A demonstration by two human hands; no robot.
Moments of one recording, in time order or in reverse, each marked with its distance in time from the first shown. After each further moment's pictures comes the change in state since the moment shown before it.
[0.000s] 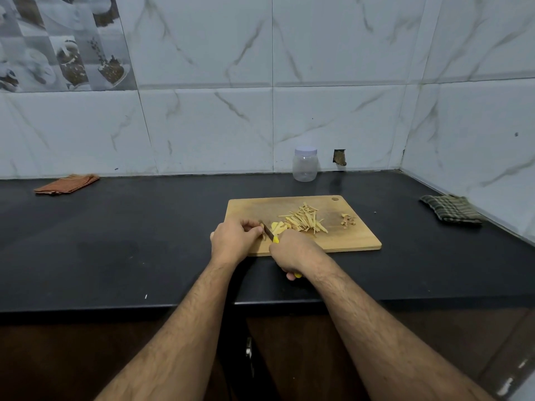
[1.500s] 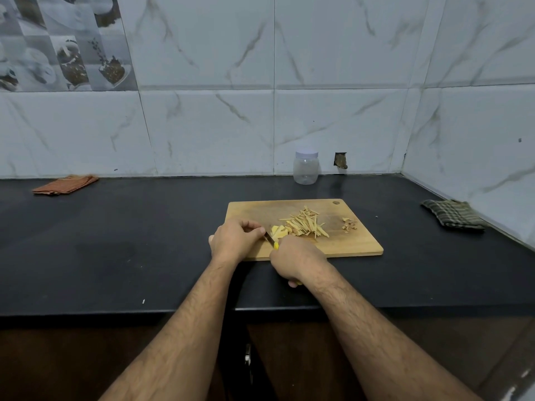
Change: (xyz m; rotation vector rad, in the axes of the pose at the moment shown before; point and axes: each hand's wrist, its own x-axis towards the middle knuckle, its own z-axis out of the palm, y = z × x) left_hand 0.006 0.005 -0.001 -0.017 -0.016 -0.079; right_hand -0.010 -0.005 -0.003 -0.080 0.012 0.014
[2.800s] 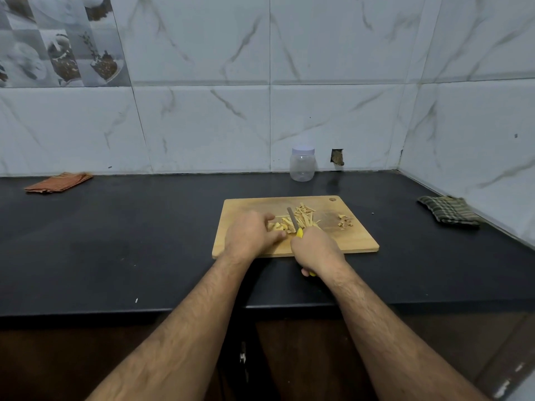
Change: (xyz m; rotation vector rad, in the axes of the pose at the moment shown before) left_hand 0.000 0.030 0.022 0.285 -0.089 0.249; right_hand 0.010 0.037 -0.009 0.203 0.158 0.082
